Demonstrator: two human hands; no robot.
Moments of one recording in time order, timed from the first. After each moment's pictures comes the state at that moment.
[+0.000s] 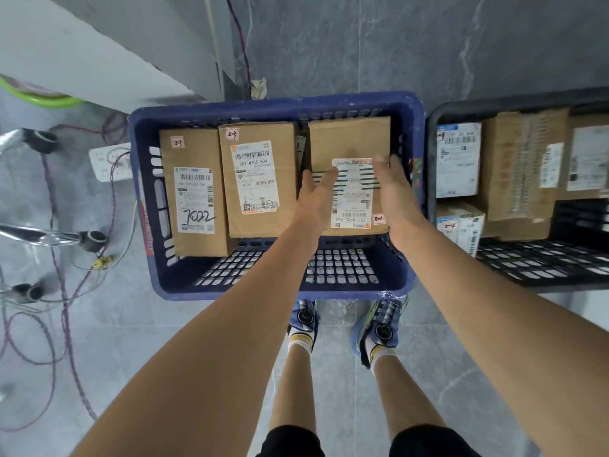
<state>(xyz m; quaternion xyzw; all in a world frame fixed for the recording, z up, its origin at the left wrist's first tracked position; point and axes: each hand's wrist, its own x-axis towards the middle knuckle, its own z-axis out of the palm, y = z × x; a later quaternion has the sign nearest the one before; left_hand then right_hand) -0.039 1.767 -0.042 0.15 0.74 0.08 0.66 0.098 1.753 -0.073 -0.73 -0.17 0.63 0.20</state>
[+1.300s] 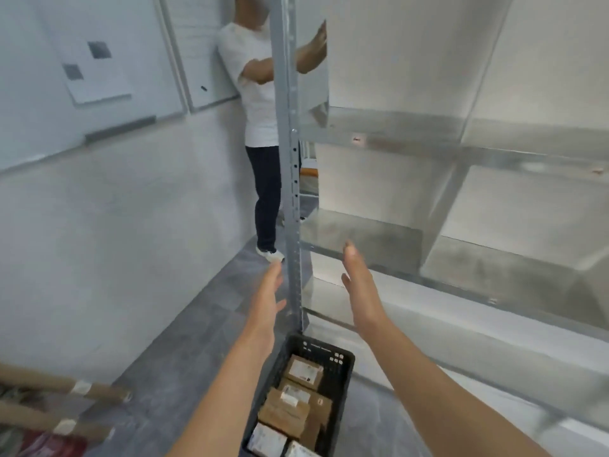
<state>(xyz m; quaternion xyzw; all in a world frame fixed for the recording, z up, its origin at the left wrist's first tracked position) 0.194 1.729 0.677 0.62 0.24 0.13 0.74 0.275 1.588 0.673 -0.69 -0.12 0.14 0.70</state>
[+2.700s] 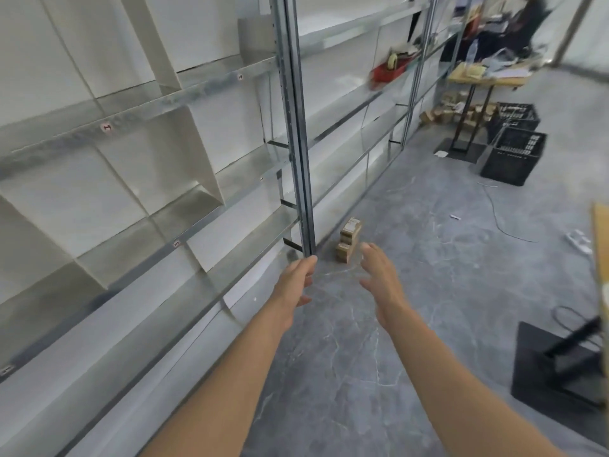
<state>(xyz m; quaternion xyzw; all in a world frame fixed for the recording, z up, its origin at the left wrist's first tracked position) 0.054 0.910 0.652 0.70 -0.22 -0.44 0.51 -0.093 0.814 0.637 -0.49 0.44 -0.33 0.68</state>
